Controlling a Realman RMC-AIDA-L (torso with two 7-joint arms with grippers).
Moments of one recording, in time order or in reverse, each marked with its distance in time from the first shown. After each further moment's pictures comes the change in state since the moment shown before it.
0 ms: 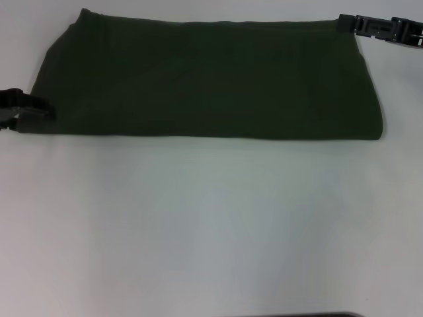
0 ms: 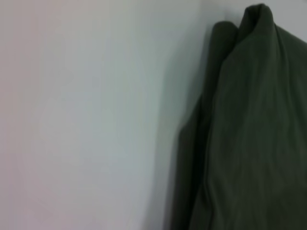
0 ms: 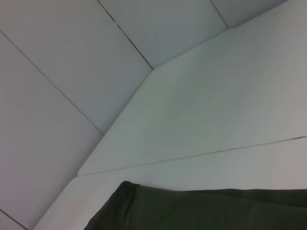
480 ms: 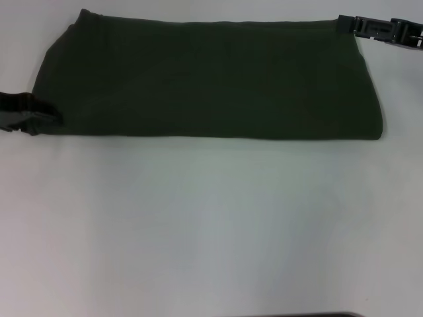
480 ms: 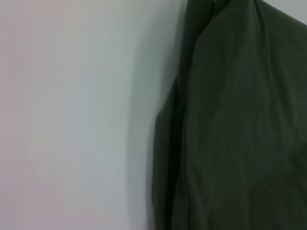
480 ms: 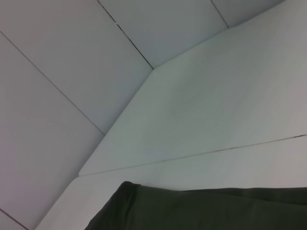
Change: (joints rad) left arm -0.008 -0.024 0.045 0.025 0.001 0.021 -0.001; right arm -0.002 0.001 0.001 0.004 0.002 -0.001 0.001
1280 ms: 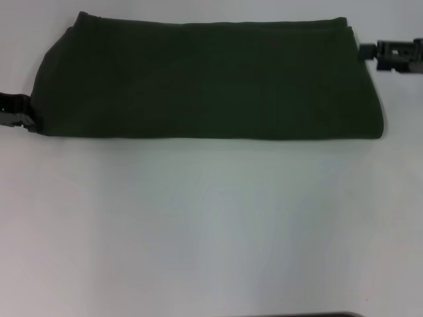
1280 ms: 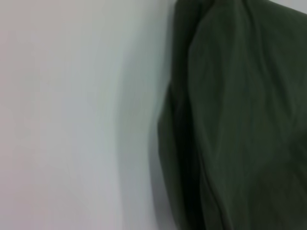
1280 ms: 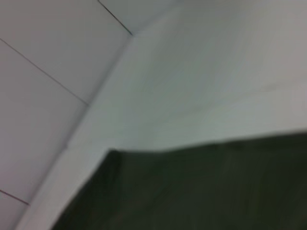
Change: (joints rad) left arm 0.004 -0.020 0.042 0.115 0.043 0.088 0.011; right arm 0.006 -0.078 0.004 -0.005 -0.151 -0.095 0.215
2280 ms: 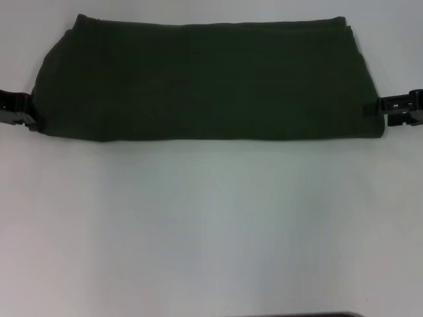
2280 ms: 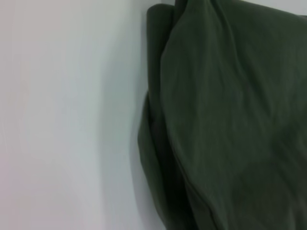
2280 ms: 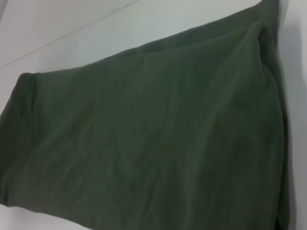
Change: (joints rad) left arm -0.007 -0.005 0.006 0.039 0.007 0.051 0.018; right arm 0.031 -0.005 -0.008 0.003 -0.295 -0.007 0.137
